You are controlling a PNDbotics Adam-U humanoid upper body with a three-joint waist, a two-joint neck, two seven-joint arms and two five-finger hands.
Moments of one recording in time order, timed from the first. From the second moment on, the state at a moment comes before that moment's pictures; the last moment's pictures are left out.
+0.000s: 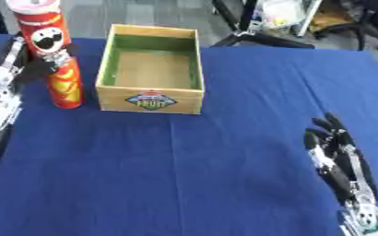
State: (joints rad) left arm -0.89 0.49 -0.05 -0.88 -0.06 -0.18 -0.02; right arm -0.18 -0.29 0.16 -1.54 -0.04 -0.31 -0.26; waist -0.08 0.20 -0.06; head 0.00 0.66
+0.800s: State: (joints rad) left arm -0.90 0.50 -0.05 -0.97 -0.02 -0.17 0.03; right arm -0.18 -0.29 0.16 -1.54 -0.04 -0.31 -0.26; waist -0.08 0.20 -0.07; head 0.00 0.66
